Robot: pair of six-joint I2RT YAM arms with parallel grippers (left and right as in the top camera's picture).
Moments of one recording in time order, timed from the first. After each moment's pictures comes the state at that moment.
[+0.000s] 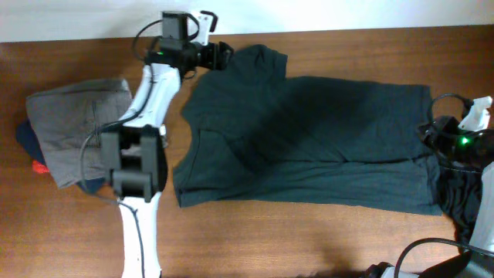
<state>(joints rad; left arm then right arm) -0.17 2.45 2.10 -0.31 0.45 0.03 -0.62 1.43 1.22 -0.93 -0.57 0.12</state>
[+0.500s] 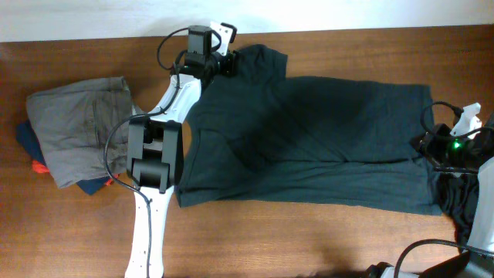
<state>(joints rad) -0.22 2.62 2.14 -0.16 0.36 0.03 -0.59 1.43 1.22 -1.02 -0.45 0.10</state>
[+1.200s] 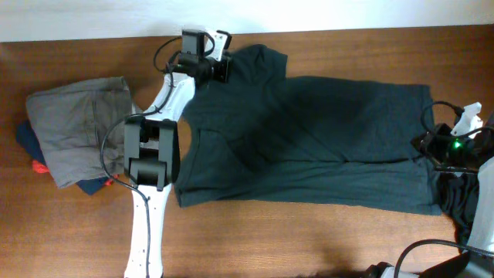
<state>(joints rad) -0.19 2.65 2.20 -0.32 0.47 0.03 -0.59 1.43 1.22 -1.01 -0.44 0.10</state>
